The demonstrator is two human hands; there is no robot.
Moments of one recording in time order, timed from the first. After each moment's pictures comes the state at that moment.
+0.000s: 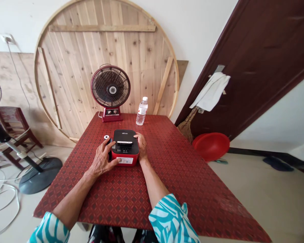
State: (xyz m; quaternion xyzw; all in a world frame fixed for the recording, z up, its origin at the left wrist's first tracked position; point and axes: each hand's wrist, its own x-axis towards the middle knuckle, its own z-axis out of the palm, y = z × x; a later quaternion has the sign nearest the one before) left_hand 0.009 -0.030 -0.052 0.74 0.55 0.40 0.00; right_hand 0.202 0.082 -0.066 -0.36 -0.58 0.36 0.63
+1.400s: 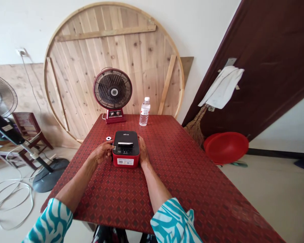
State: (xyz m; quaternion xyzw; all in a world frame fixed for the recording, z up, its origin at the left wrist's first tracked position) left_hand 0.010 -0.004 -0.008 0.30 0.49 0.52 0.63; right_hand 0.198 0.090 -0.086 -0.37 -0.54 0.44 0.61
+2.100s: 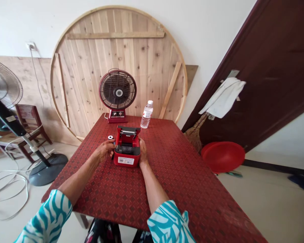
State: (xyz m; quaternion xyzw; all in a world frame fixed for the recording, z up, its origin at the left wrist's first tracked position) left_hand 0.015 -0.004 -0.015 0.29 0.51 0.55 0.60; right_hand 0.199 0.082 -0.089 -0.37 -0.52 0.46 0.62
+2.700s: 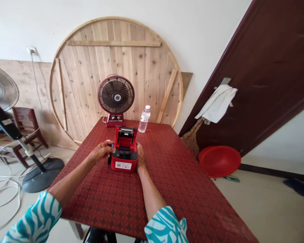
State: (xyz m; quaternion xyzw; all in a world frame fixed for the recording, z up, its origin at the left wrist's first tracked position) left_hand 0.008 -0.004 -0.007 0.41 0.55 0.51 0.52; right_hand 0.199 0.082 -0.088 -0.39 -0.52 0.45 0.61
